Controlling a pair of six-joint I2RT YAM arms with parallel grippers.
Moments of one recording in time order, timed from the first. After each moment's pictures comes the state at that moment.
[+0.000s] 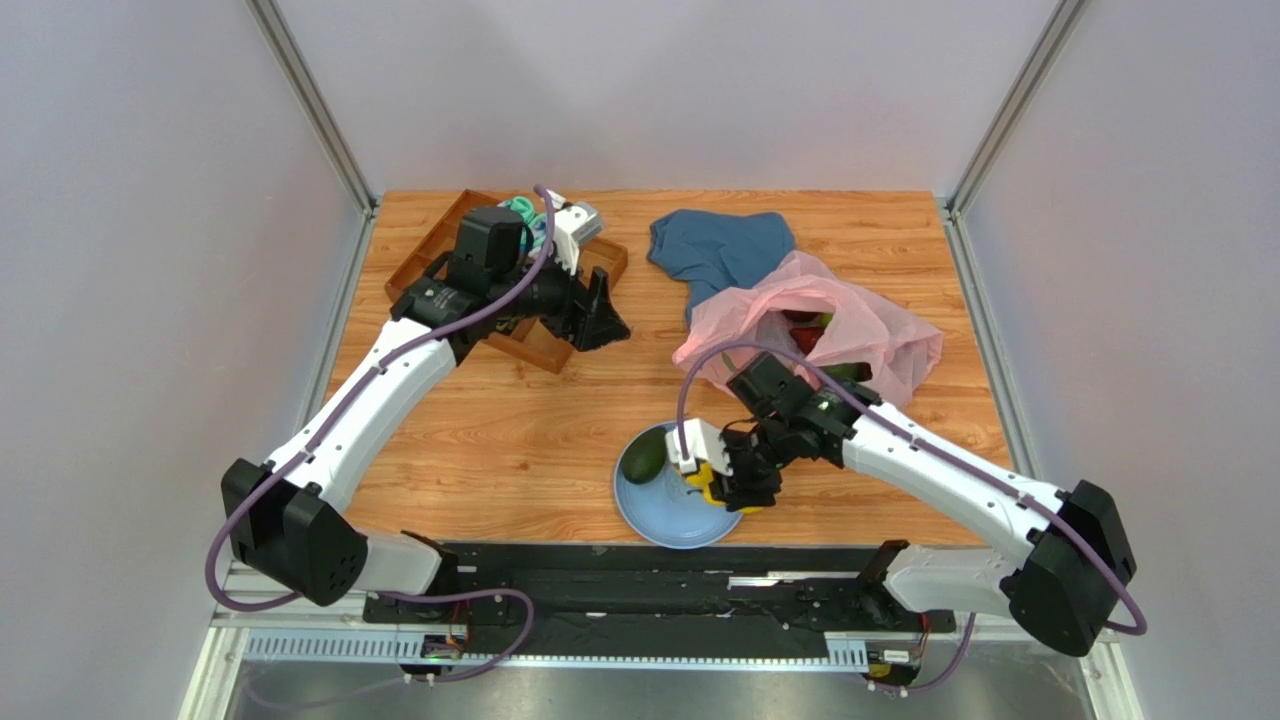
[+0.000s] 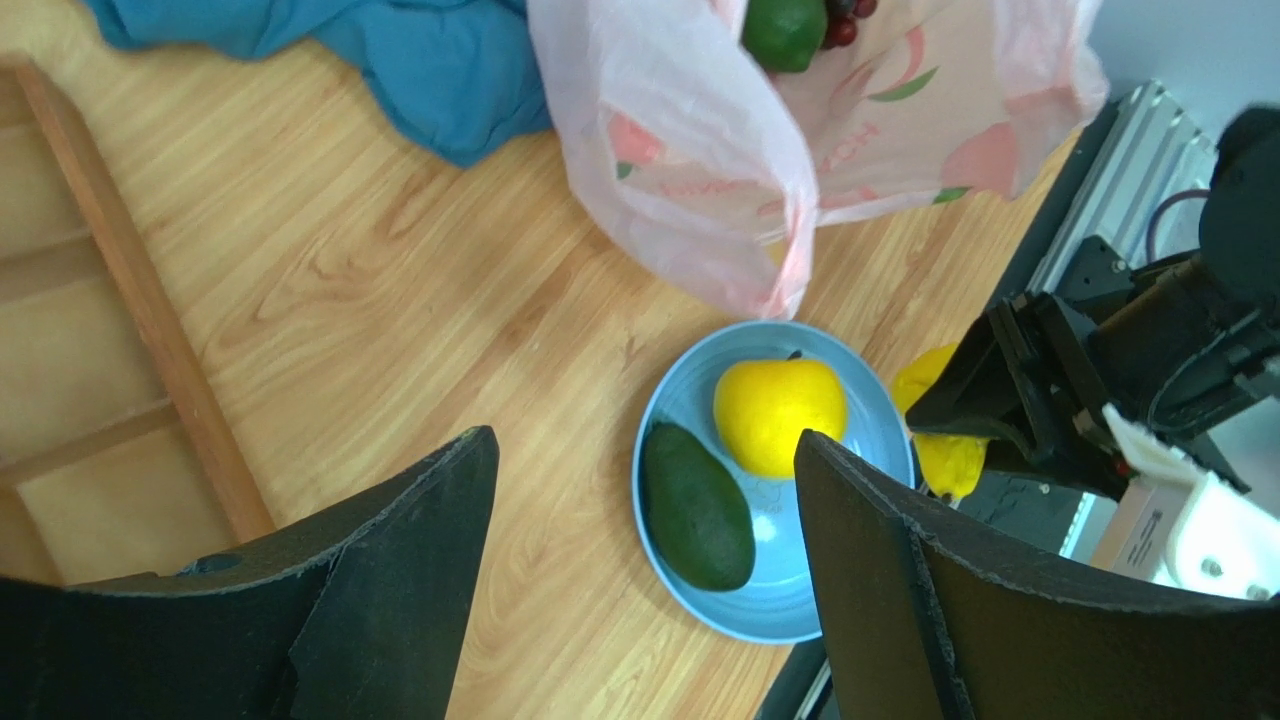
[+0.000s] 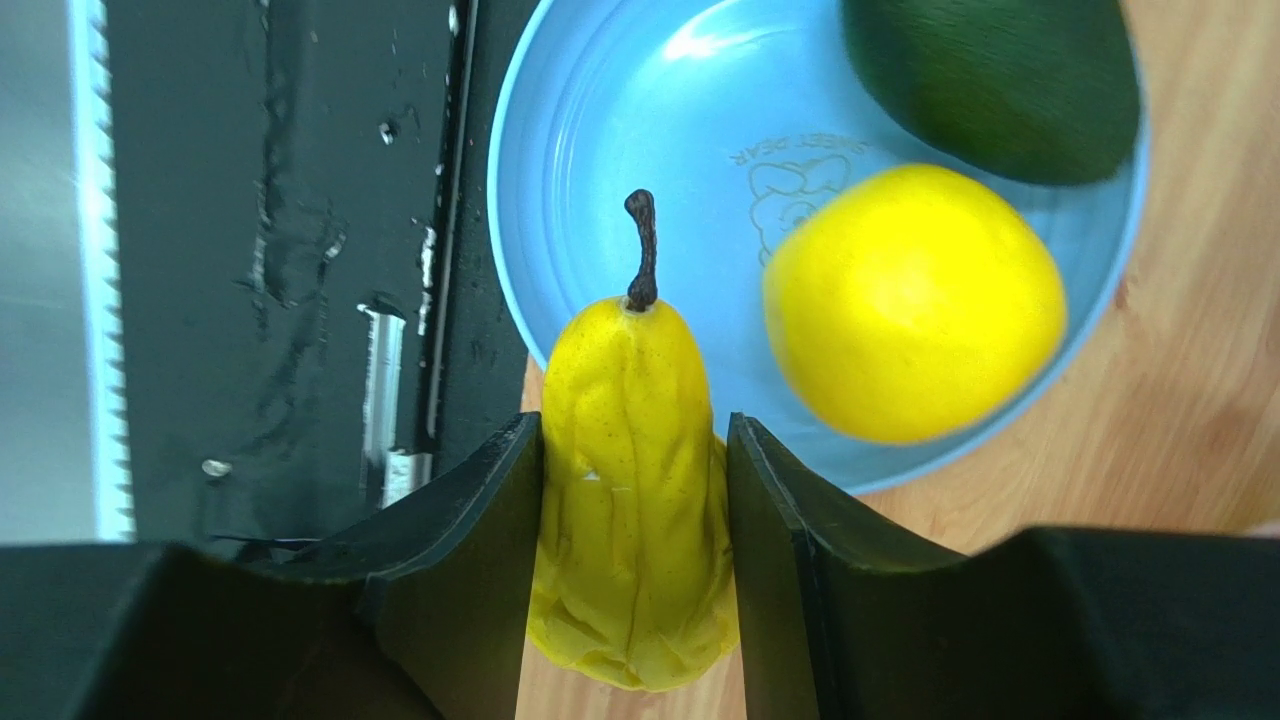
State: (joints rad) left arm -0.43 1.36 1.32 -0.52 0.60 -0.01; right arm 0.79 1.20 0.92 -0.90 -0.51 -0.82
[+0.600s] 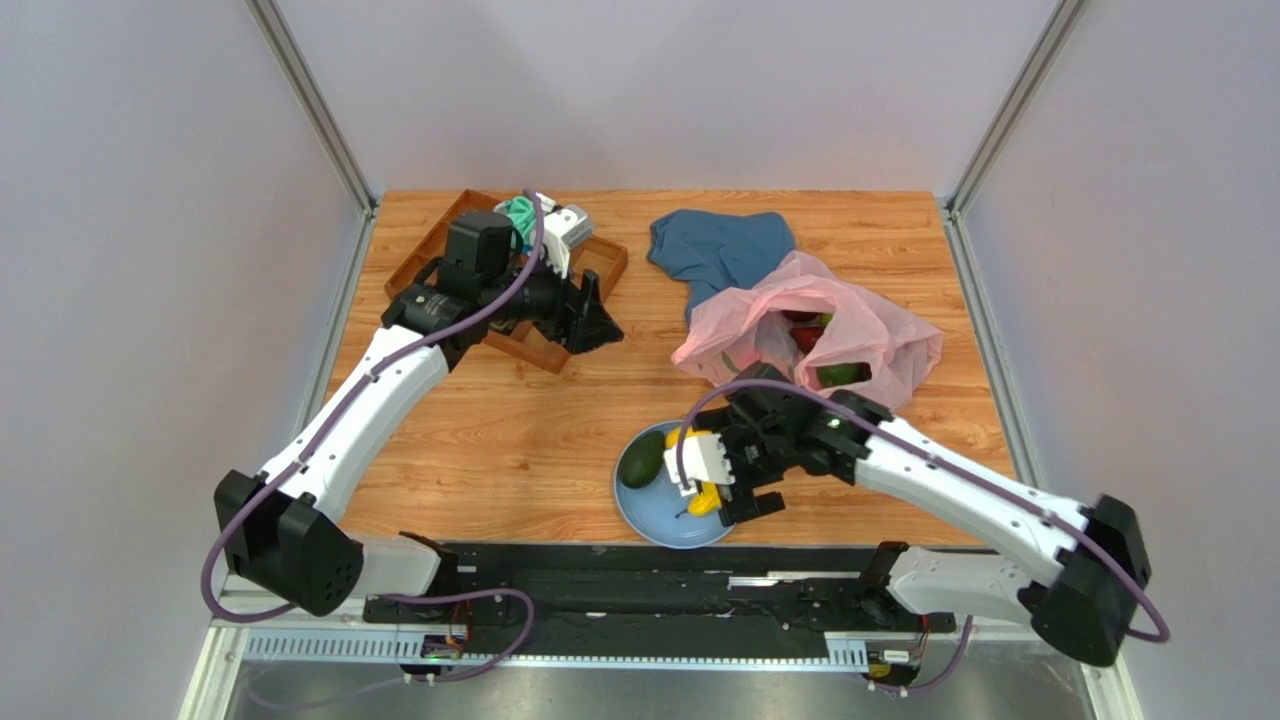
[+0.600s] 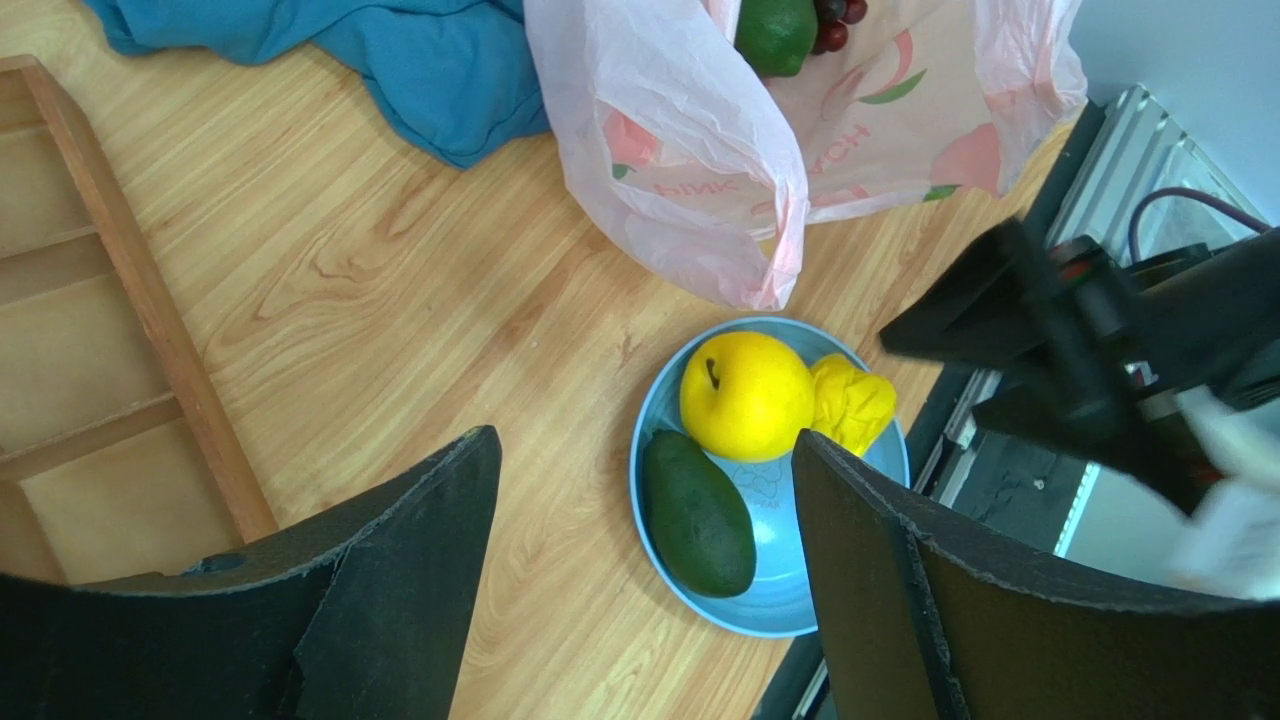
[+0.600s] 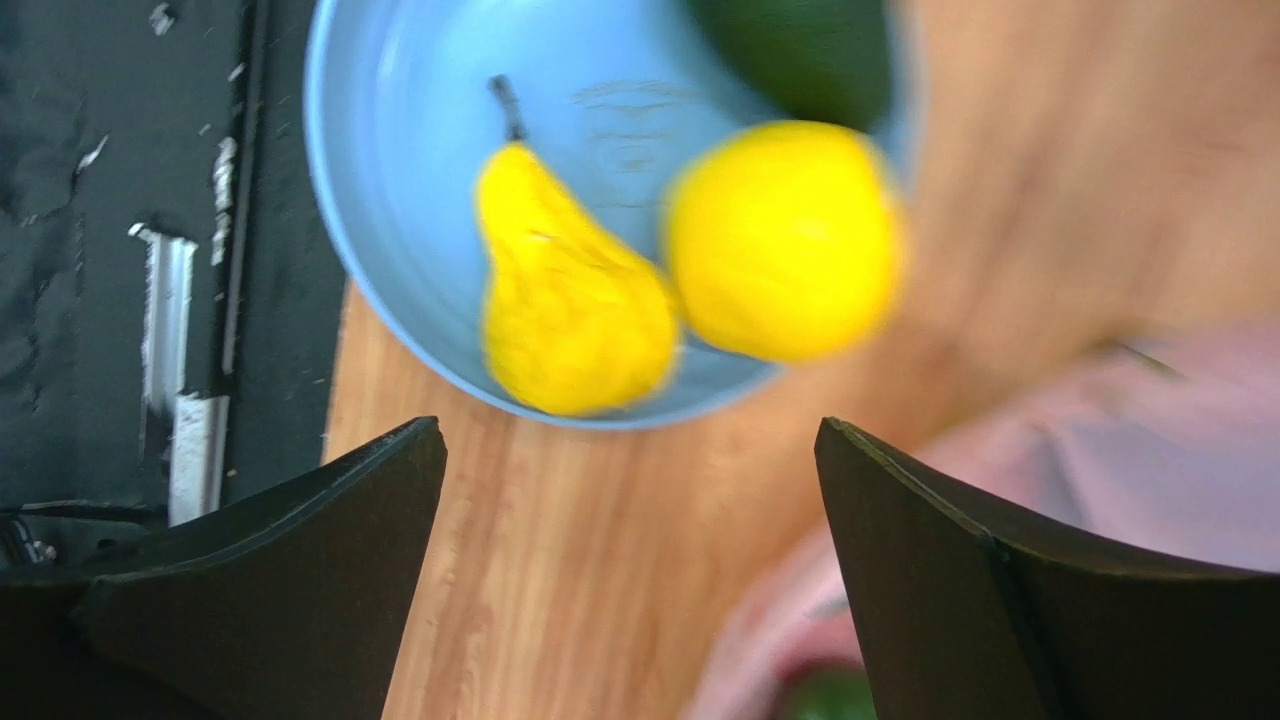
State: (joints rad) left arm -0.41 1.32 1.28 -0.52 0.62 -0.01; right arm 0.89 1.16 0.89 -0.83 -0.25 -0.98
